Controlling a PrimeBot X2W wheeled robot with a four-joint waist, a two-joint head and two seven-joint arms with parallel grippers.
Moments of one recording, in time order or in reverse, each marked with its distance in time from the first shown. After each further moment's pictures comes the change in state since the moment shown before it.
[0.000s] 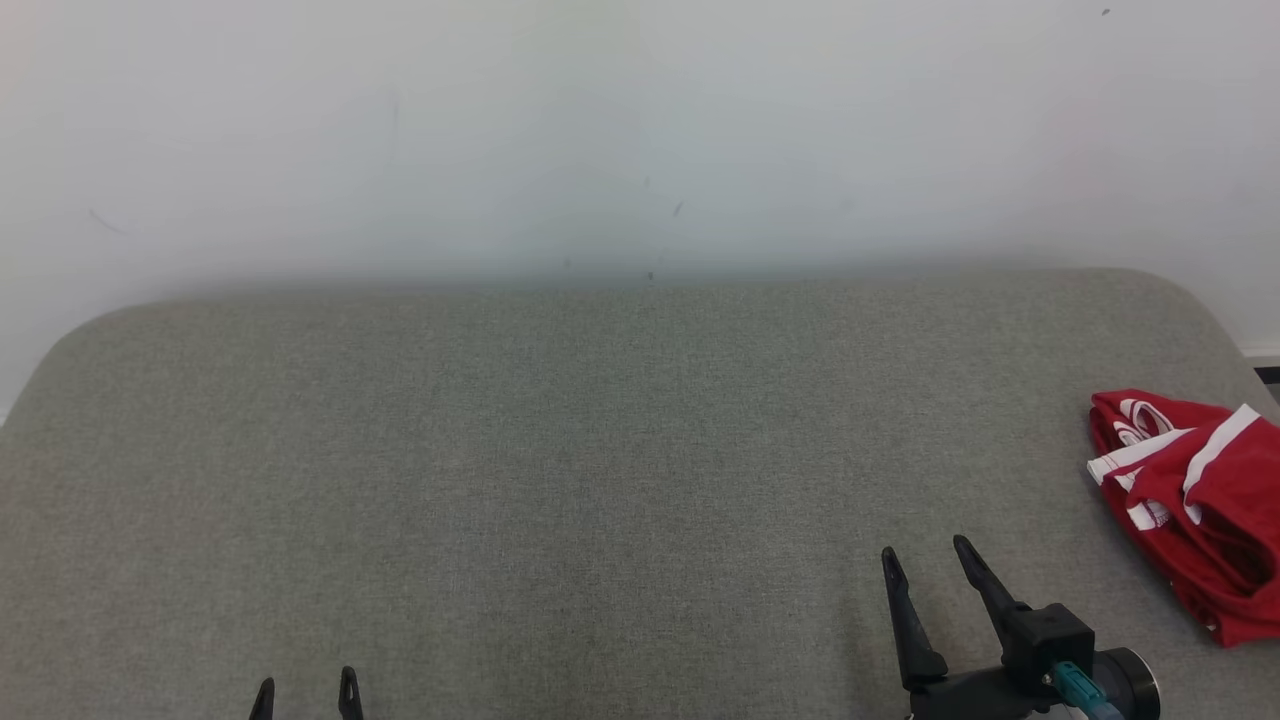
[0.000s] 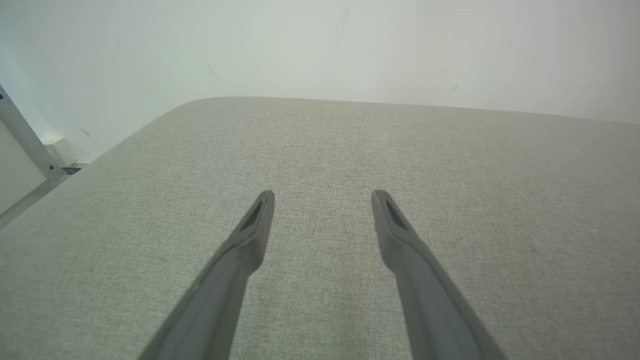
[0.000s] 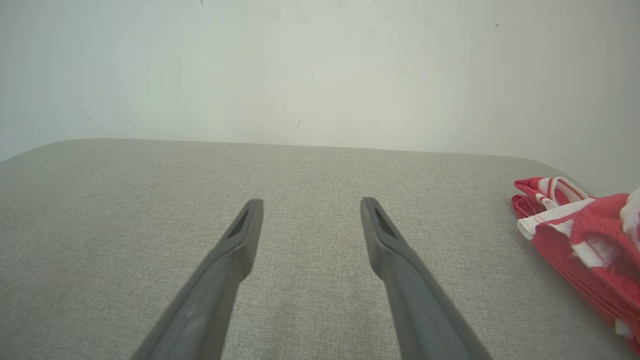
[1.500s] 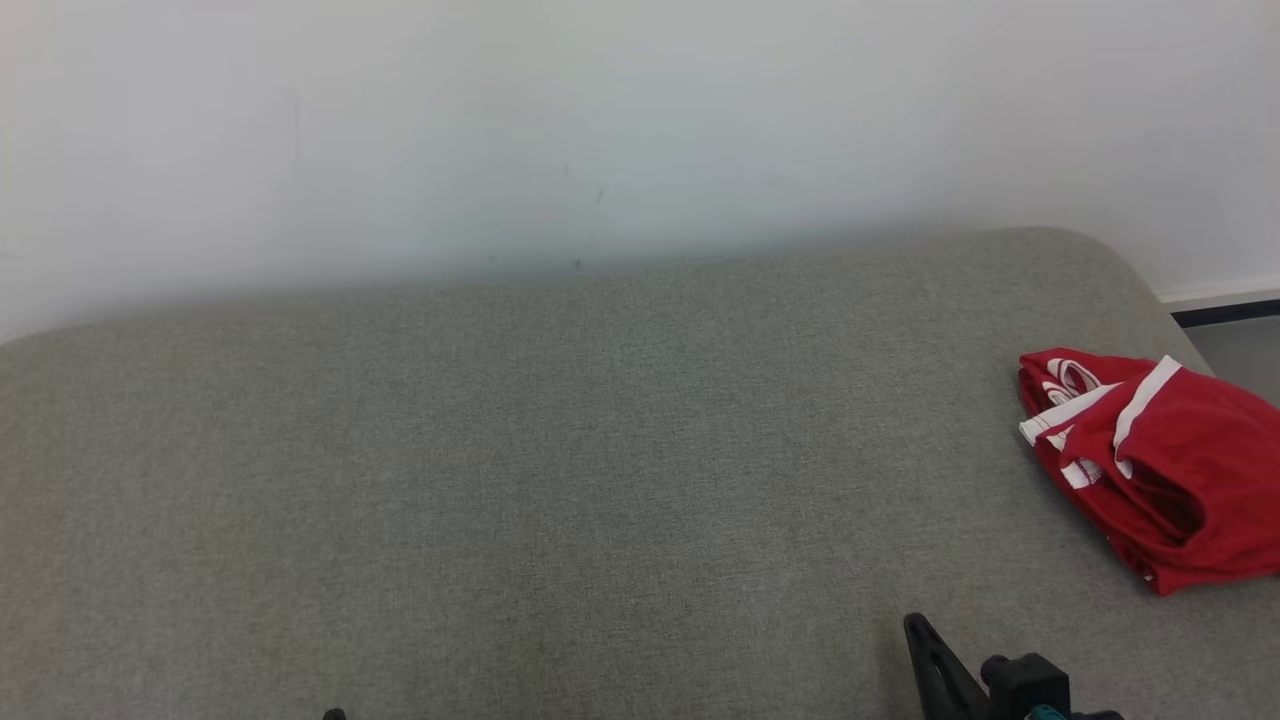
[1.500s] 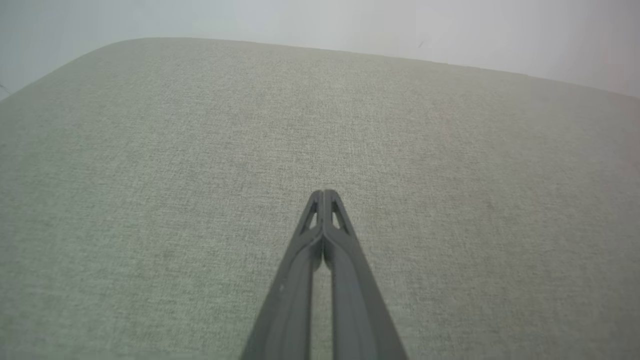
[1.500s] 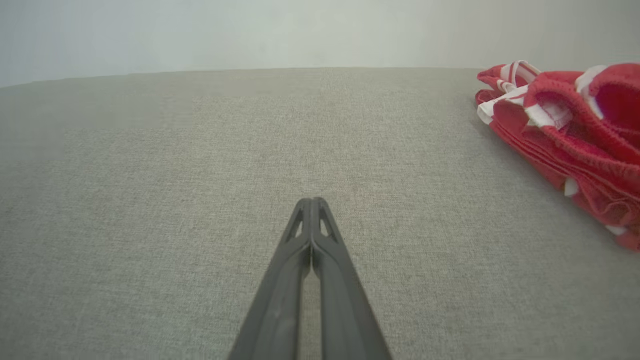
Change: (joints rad) left arm 0.003 -0.008 -0.030 0.076 -0.070 -0.011 0.009; right arm 0.033 0.003 0.014 0.107 -0.010 -0.003 0.009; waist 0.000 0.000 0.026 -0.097
